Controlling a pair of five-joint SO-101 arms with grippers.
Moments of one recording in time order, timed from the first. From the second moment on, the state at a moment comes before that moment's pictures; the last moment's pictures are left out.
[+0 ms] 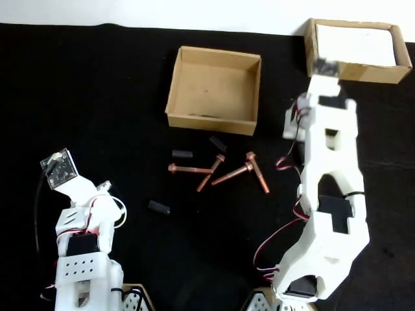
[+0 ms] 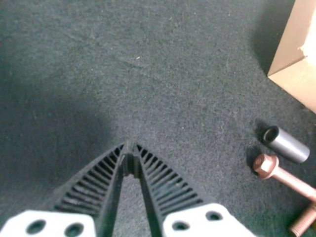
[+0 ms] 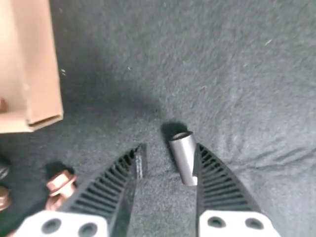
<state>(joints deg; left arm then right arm) -16.3 -72.8 96.2 24.4 20.5 1.8 17.4 1.3 59.2 1.7</state>
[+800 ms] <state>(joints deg) -16.3 -72.8 96.2 24.4 20.5 4.1 20.7 9.9 49.3 1.7</state>
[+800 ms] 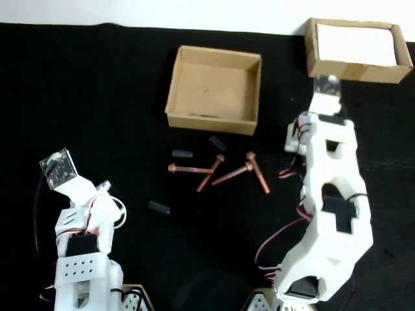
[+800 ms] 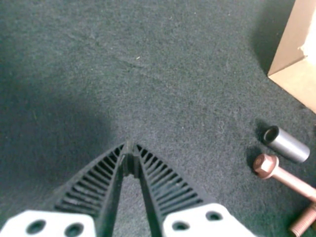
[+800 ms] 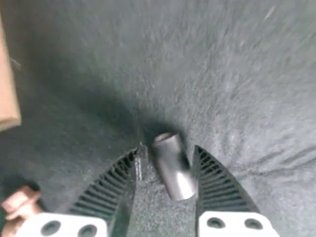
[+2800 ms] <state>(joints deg) 30.7 -63.8 57.0 62.8 15.3 34.6 -101.5 61.8 80.4 12.4</state>
